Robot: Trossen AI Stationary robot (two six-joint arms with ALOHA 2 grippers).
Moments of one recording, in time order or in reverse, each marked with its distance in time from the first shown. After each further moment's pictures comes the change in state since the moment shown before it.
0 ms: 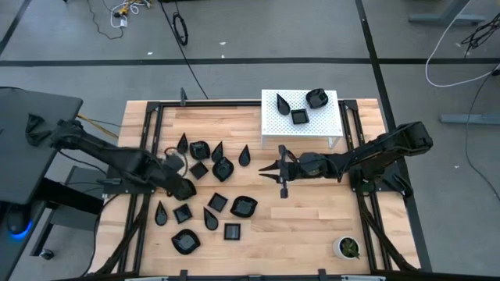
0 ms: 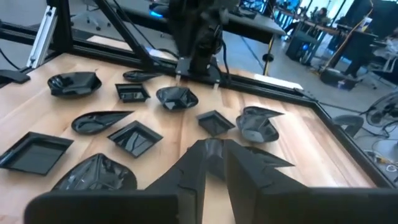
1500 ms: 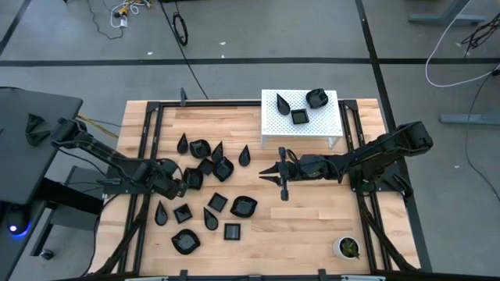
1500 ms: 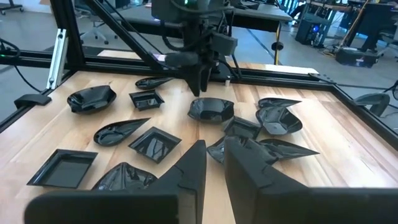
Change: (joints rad) left arm -0.041 -0.089 -0.392 0.229 -0.102 -0.269; right arm 0.021 0.000 0.000 -0.006 -0.007 0.155
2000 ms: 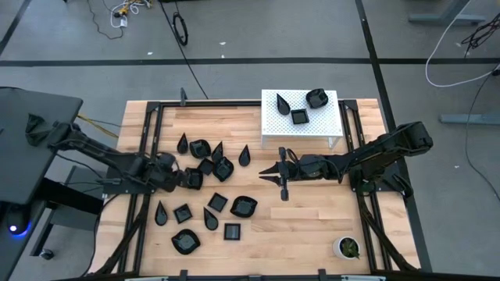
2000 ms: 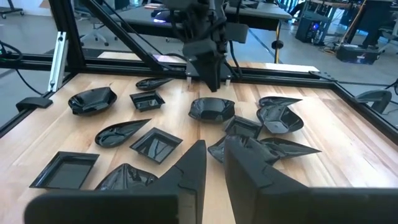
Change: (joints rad) left arm 0.099 -0.081 0.000 0.007 -0.126 -0.057; right arm 0.000 0.000 0.000 0.000 0.000 0.017
